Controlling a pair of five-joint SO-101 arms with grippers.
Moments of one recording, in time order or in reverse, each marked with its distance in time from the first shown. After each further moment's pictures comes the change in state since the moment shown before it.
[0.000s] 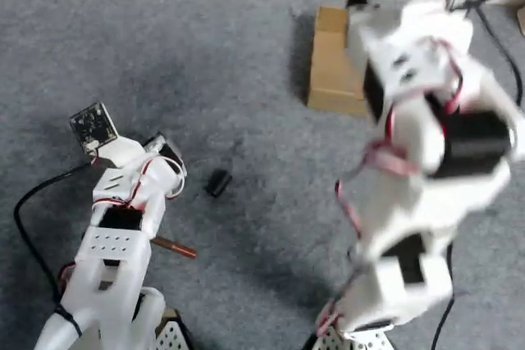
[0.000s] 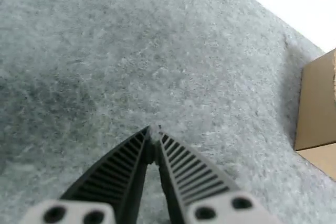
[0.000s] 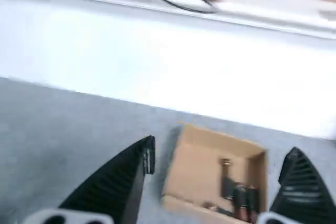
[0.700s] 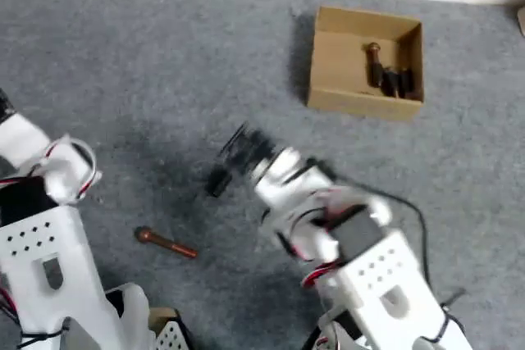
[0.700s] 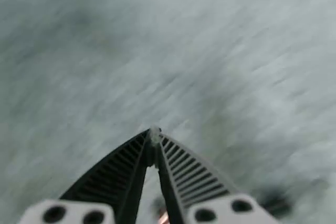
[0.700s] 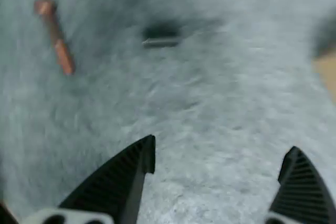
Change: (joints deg) left arm -25.5 0.0 -35.8 61.8 -16.2; right arm -27.1 -56.1 118.7 -21.0 17.1
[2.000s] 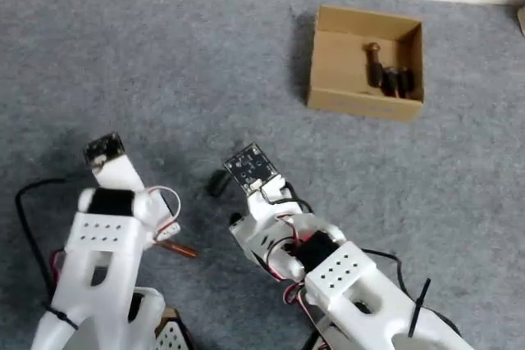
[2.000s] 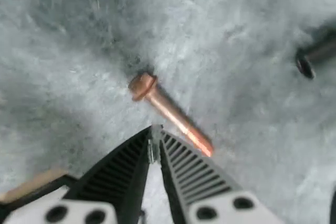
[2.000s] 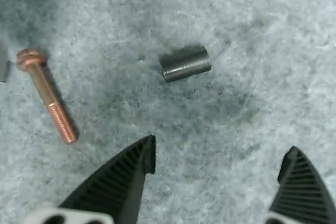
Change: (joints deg) left arm 25.4 0.3 25.2 -1.6 19.4; right arm -6.2 3.0 33.1 -45.9 -22.7
